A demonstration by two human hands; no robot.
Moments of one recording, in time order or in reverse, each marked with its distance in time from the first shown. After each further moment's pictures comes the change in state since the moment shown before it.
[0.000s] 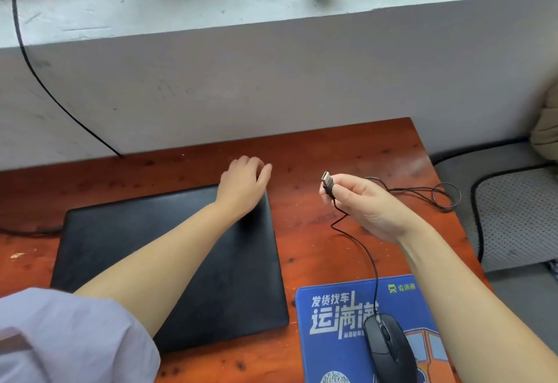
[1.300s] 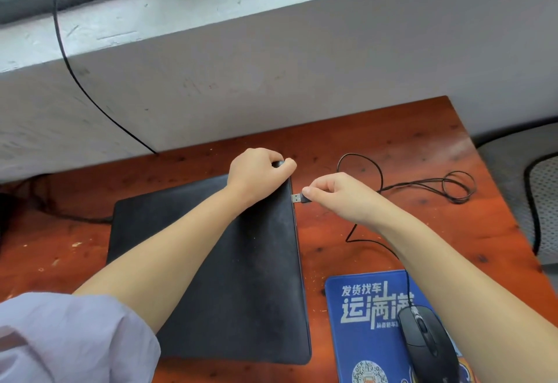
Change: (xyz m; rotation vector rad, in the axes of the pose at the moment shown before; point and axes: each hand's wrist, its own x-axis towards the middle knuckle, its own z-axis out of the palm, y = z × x) left_hand -0.019 0.021 -0.050 0.069 -0.024 0.025; right_hand 0.031 -0.003 0.056 -0.604 0.079 0.169
